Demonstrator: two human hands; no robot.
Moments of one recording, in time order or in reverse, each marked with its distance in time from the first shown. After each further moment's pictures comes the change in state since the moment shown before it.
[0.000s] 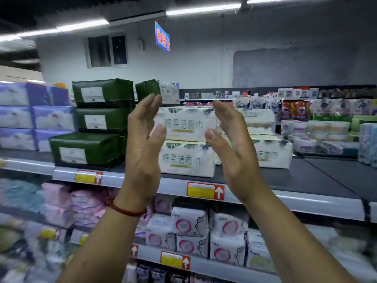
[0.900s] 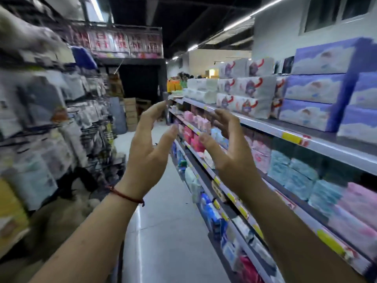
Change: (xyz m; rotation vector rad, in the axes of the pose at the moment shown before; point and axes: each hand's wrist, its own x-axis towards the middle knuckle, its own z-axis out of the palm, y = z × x) left_hand -0.076 0.107 -0.697 1.202 0.380 -0.253; right_hand -0.029 -0.094 0.730 0.619 -0.624 -0.011
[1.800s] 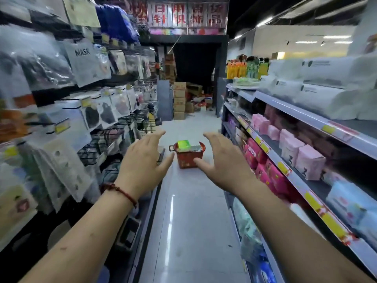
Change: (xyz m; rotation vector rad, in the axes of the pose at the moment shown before) left_hand 0.304 -0.638 -0.007 1.004 -0.190 -0.298; right_hand 0.479 0.491 0.373 -0.549 -0.458 -0.110
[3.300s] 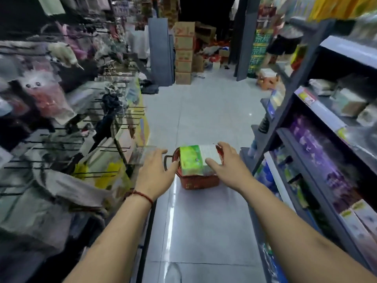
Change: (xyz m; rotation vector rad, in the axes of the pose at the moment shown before) left_hand 0.812 -0.486 0.794 -0.339 -0.372 -0.542; right_hand 0.918 0.521 0.681 0.275 -0.411 0.469
